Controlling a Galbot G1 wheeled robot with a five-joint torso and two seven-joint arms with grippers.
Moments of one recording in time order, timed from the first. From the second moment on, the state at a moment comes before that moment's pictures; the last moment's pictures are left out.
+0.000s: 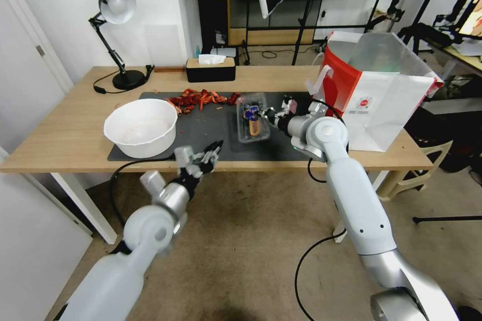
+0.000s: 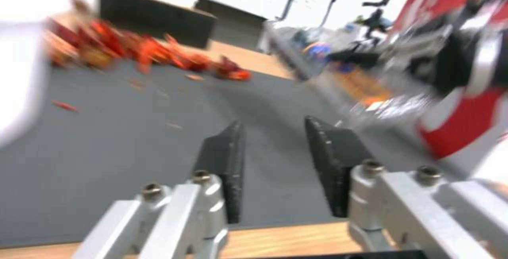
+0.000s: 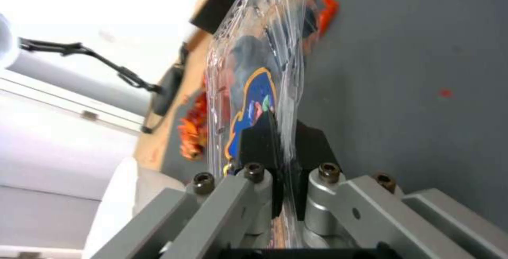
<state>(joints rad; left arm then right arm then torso) 1.22 -1.10 -0.24 -1.95 -0.79 0.07 -0.06 -0.58 1.39 0.27 1.55 1.44 -0.65 0.50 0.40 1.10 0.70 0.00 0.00</state>
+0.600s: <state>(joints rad) 1.42 -1.16 -0.34 -1.97 -0.38 -0.05 -0.17 -0.59 1.32 0.34 1.71 1.44 -0.56 0.44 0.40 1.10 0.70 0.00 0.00</state>
